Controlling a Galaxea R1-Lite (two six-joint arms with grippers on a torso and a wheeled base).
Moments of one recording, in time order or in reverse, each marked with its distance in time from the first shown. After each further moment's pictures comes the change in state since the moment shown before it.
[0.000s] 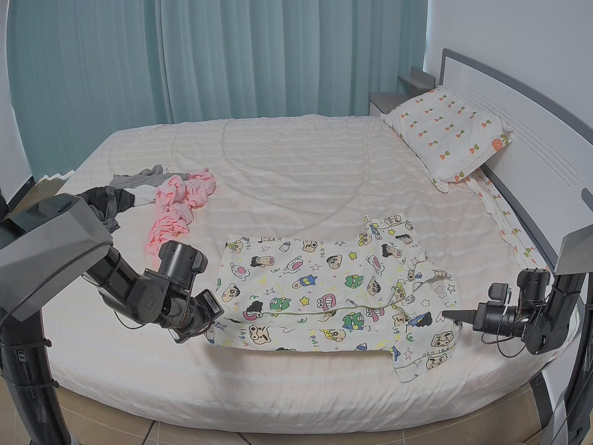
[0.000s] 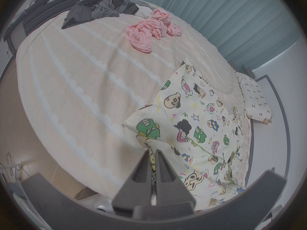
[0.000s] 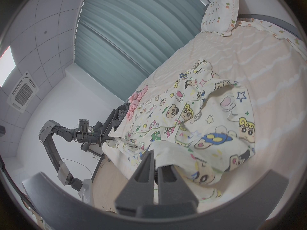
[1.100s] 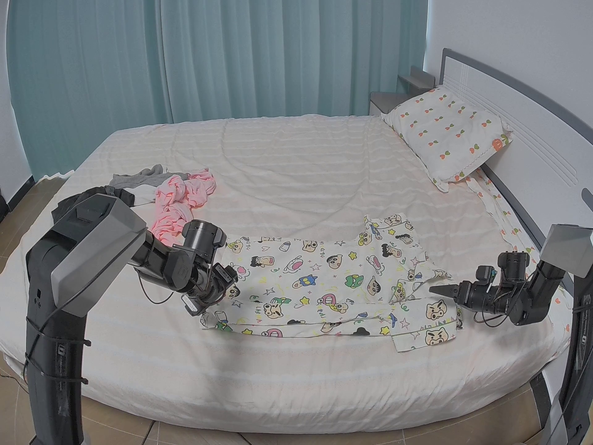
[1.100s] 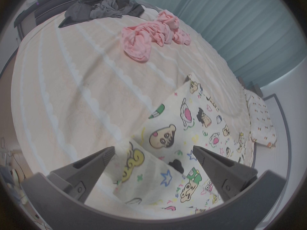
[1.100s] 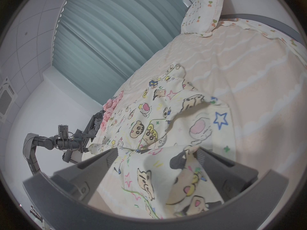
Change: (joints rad) left arm 0.039 0.228 -0.423 0.156 0.071 -0.100; right arm -0.003 0.128 -0.379 0.301 -0.211 0.017
